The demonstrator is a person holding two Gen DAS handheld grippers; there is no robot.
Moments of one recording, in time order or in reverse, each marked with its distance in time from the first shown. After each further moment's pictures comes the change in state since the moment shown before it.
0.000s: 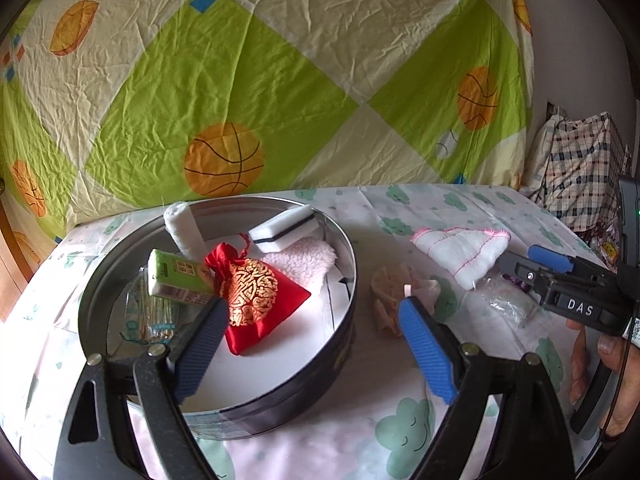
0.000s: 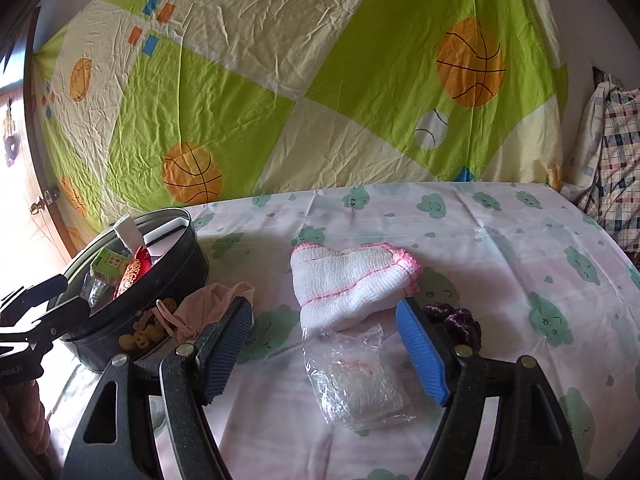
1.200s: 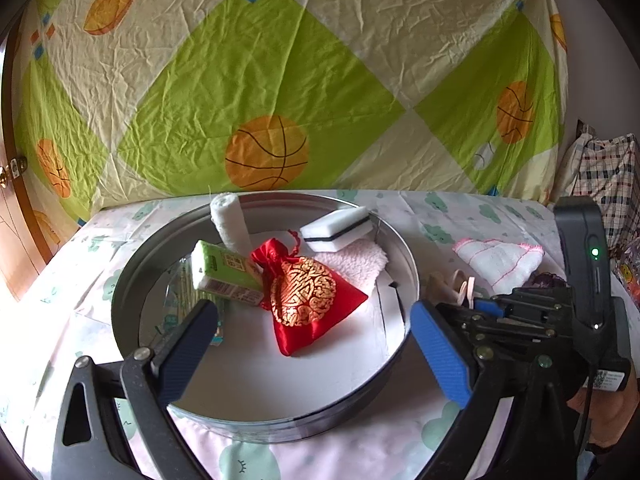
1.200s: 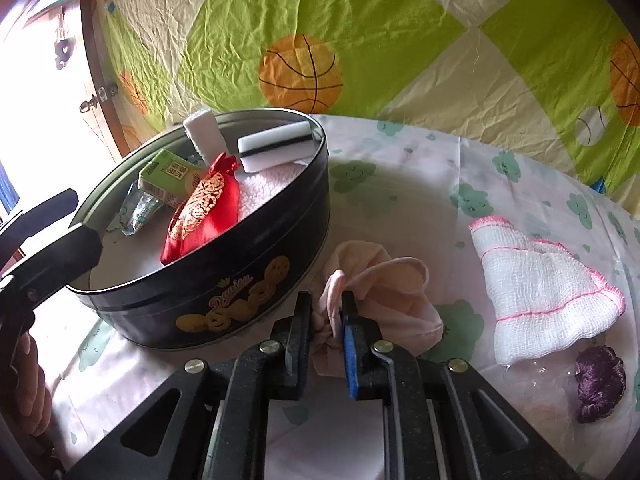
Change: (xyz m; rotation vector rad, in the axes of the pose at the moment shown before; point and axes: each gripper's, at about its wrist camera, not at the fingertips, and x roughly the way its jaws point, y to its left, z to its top) left arm 0.004 0.030 0.003 -0.062 0.010 0.074; right arm 0.080 0.108 -0.005 -0.250 0.253 0.208
